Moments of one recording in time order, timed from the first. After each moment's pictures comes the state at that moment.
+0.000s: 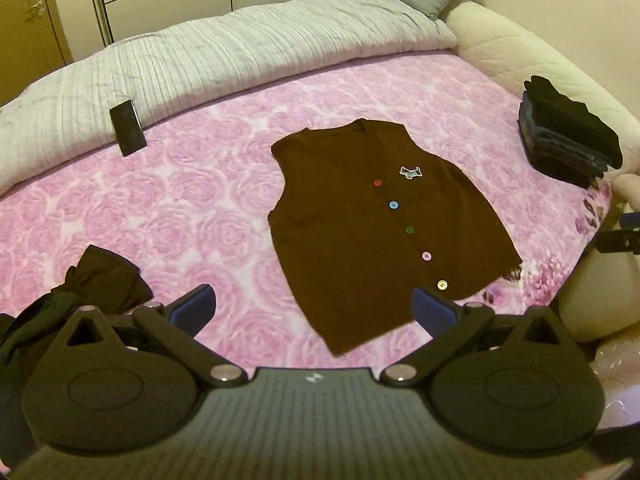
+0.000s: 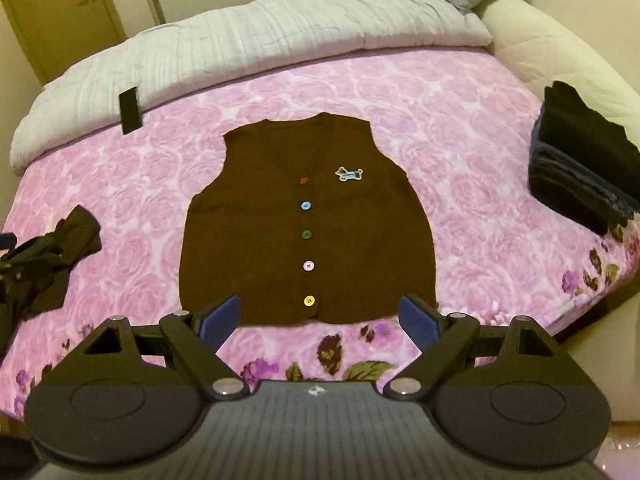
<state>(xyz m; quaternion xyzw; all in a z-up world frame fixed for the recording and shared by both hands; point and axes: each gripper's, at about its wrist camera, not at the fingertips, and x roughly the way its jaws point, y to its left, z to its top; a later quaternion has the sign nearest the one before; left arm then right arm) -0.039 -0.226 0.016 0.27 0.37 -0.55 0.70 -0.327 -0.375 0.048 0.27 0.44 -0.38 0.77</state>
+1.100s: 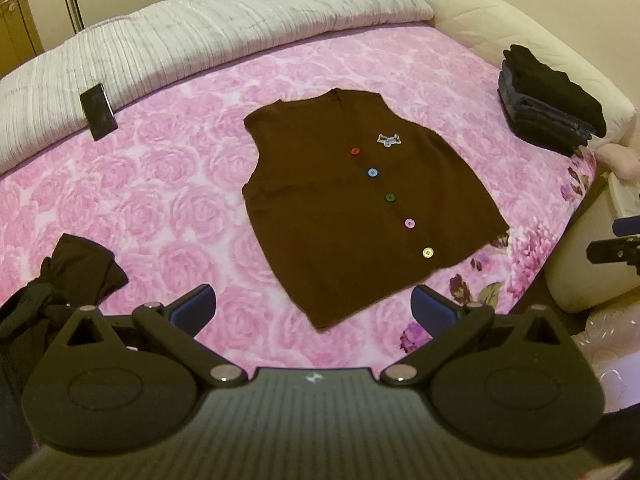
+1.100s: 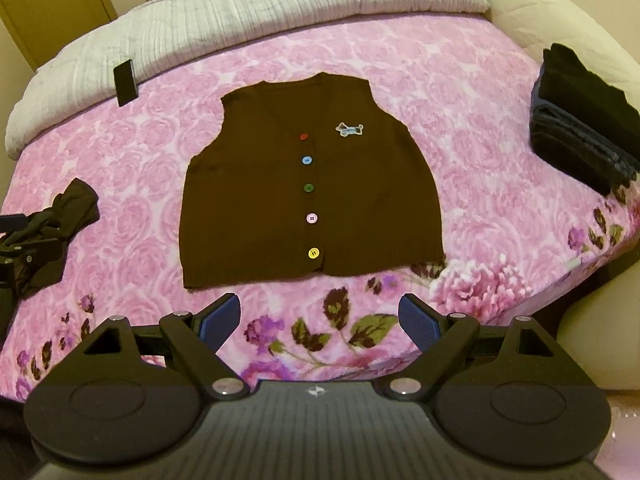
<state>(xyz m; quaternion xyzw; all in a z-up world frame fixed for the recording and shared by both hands) -0.042 -0.224 -0.019 0.30 0.39 -0.57 0.66 -0.337 -0.348 0.018 0.30 0.46 -0.39 0.74</state>
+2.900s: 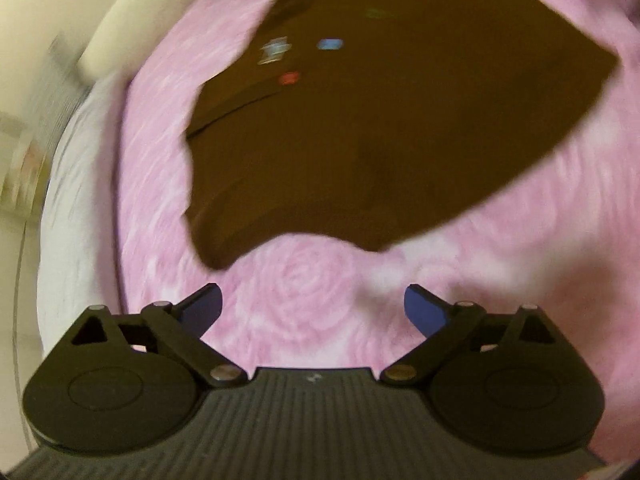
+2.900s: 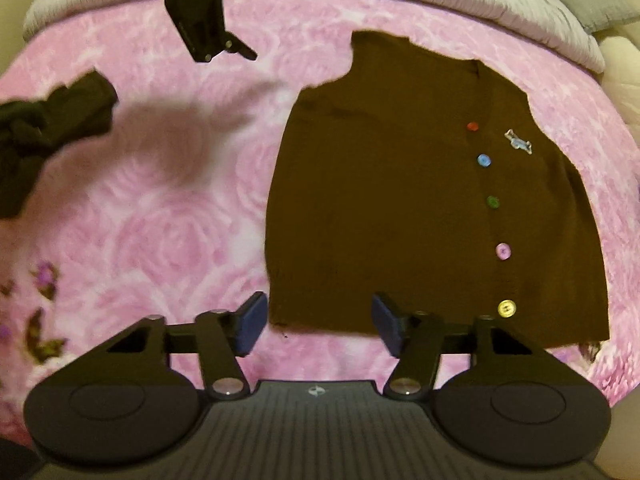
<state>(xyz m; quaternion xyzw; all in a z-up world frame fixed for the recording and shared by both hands) 0.143 -0.427 -0.271 0.60 -0.18 -0.74 0.26 -0.084 -0.286 -0.205 0.17 0.53 -0.34 0.76</state>
